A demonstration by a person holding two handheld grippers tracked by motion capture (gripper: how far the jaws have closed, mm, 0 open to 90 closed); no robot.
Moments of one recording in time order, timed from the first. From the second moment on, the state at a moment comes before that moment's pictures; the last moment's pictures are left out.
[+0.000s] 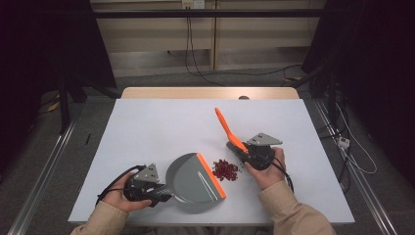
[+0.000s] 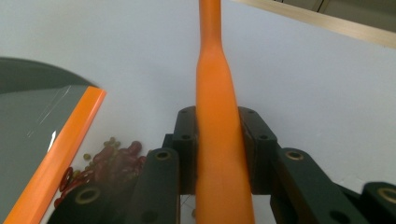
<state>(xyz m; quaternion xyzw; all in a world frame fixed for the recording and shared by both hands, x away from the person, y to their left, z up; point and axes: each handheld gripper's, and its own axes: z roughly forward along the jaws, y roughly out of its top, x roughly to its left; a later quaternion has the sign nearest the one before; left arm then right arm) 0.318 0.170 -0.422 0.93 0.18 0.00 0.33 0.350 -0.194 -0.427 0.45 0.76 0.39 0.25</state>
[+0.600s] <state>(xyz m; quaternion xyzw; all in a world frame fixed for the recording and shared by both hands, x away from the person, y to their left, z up) 0.322 0.156 -0.423 0.92 0.19 -0.02 0.33 0.339 -0.182 -0.429 0.44 0.77 0.39 0.27</state>
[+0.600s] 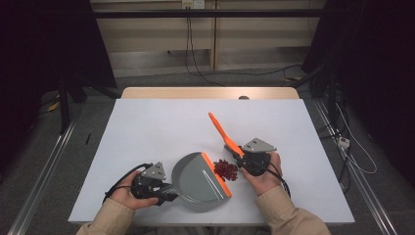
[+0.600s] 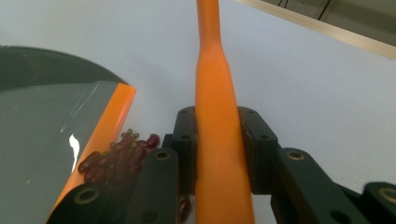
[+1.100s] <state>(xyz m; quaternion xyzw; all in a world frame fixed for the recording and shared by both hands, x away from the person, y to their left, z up) 0.322 0.156 -0.426 0.92 0.20 -0.03 0.34 0.364 -0.176 -0.410 0.45 0.81 0.31 0.23</state>
